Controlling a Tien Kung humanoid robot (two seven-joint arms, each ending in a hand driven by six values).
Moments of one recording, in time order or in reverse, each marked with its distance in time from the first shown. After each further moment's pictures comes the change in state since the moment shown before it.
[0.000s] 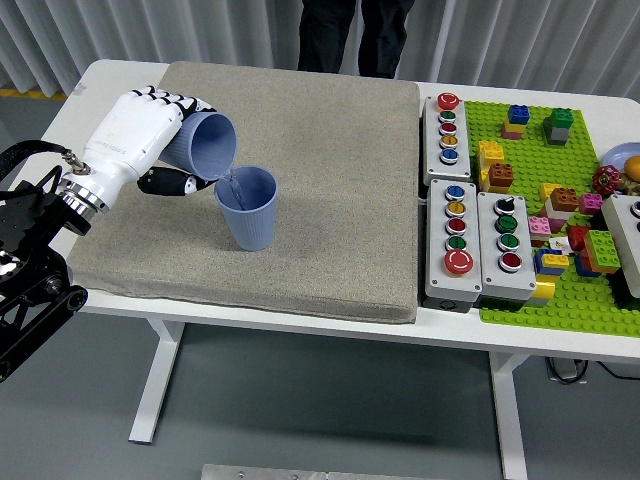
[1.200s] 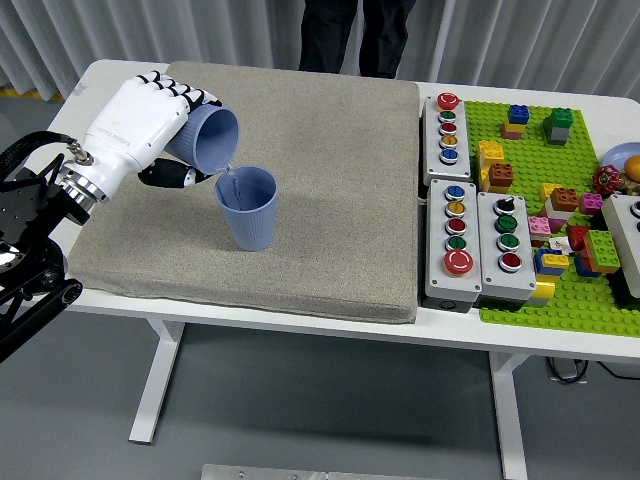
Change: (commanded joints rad) left arm -0.066 0.067 0.080 -0.021 0.055 0.008 0.037; right arm 0.003 -0.002 -0.011 0.000 0.016 -0.002 0.002
